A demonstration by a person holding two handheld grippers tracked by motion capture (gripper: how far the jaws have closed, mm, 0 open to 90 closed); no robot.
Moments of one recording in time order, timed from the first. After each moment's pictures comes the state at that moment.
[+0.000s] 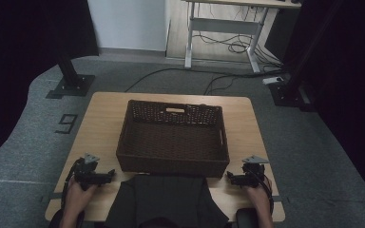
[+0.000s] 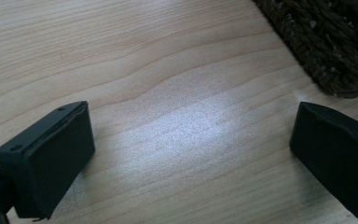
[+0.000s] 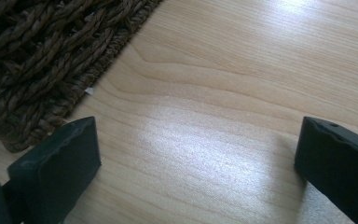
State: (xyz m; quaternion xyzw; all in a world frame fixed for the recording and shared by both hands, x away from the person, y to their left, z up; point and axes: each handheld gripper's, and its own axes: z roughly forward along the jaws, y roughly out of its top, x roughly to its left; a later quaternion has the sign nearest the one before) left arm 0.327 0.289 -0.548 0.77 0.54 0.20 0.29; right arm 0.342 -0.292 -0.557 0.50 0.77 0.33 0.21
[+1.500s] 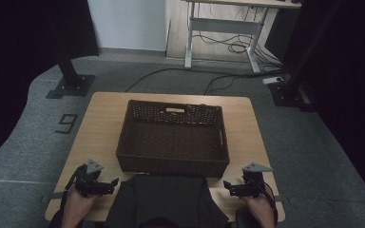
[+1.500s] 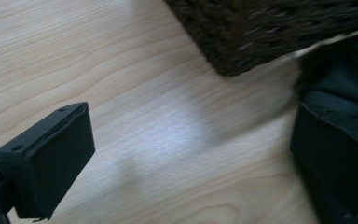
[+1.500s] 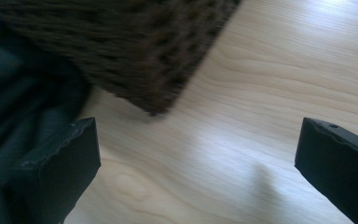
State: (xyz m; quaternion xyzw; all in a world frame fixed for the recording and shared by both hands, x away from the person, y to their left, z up) left arm 0.287 0.265 -0.519 0.80 0.48 0.20 0.30; right arm 0.296 -0.273 -0.526 0.48 0.78 0.37 0.16
